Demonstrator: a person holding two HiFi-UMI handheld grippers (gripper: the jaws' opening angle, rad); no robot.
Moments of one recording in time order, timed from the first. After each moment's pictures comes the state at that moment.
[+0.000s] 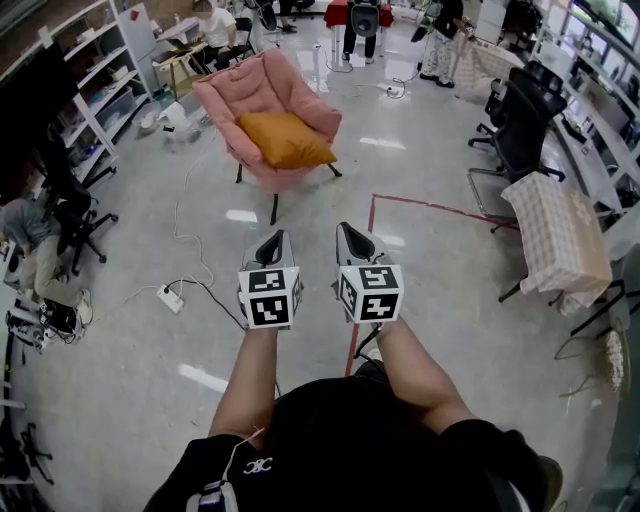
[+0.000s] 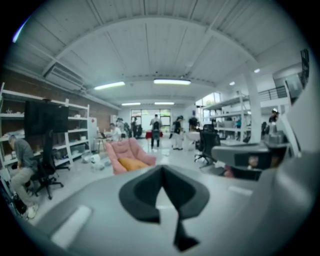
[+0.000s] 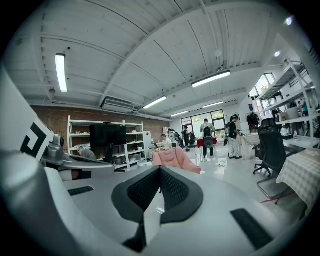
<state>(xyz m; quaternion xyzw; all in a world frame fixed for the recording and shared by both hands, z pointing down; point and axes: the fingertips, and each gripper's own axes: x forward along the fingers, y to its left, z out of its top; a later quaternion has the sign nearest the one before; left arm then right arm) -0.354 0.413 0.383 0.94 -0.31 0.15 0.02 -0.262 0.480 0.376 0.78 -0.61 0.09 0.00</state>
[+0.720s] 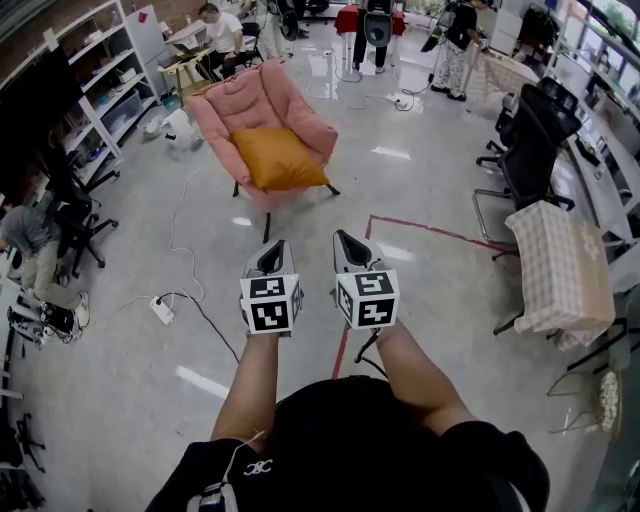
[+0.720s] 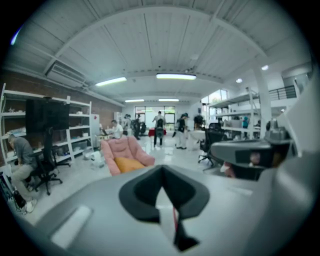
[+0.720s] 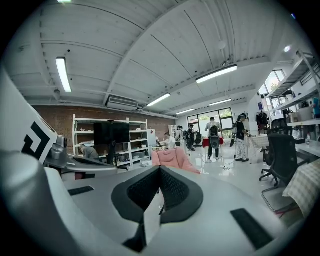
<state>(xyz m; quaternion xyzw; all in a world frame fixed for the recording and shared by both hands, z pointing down) -0.204 0.385 0.387 0.93 -0.34 0.16 0.04 -0.113 0.442 0.370 0.75 -0.65 0.09 0.02</state>
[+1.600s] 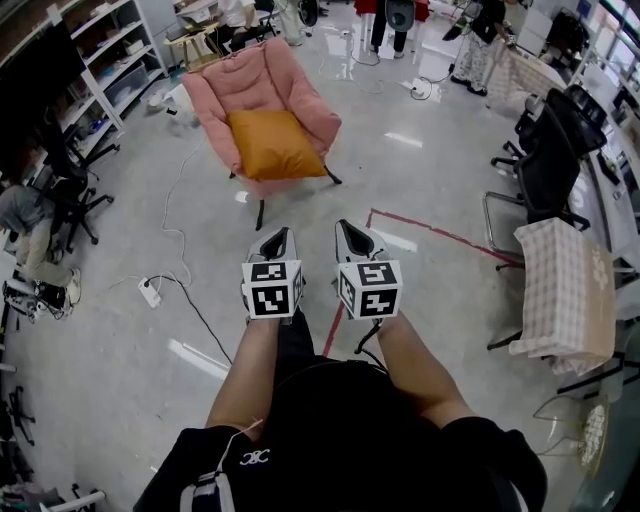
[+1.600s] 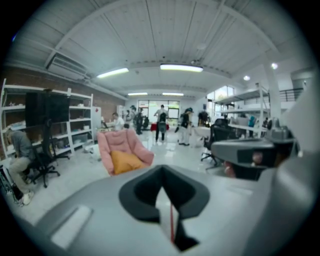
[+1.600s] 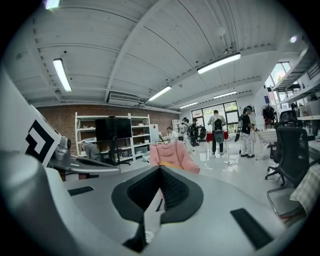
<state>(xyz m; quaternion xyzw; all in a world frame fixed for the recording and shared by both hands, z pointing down) -0.098 0.334 0.443 0.91 -0.36 0.18 0.07 -0.009 0.387 0.422 0.73 -0.67 0.12 0.04</state>
